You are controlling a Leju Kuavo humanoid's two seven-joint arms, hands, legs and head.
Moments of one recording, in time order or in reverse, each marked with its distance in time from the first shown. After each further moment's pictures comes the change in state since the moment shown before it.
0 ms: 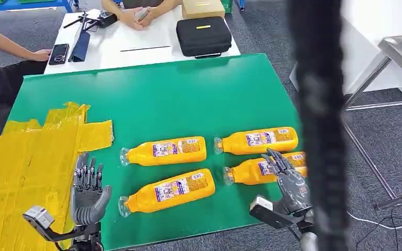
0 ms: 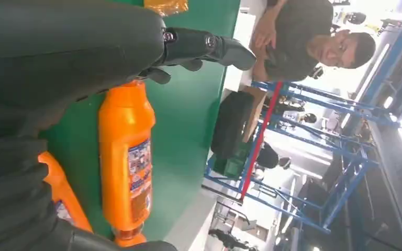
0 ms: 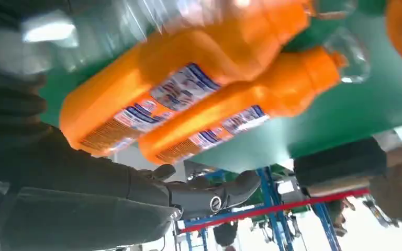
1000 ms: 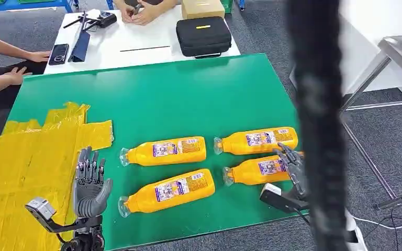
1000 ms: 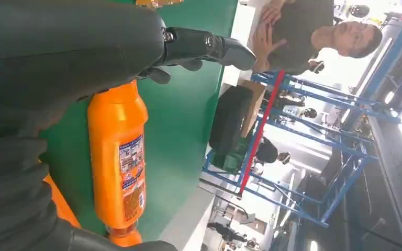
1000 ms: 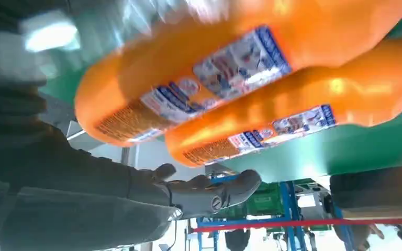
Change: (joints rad) left arm -0.046 0.000 0.009 0.040 0.011 -0.020 0.016; right arm -0.115 -0.072 -0.054 0.125 0.058 0.065 0.014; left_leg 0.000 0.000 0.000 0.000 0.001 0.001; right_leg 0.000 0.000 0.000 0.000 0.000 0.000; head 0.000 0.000
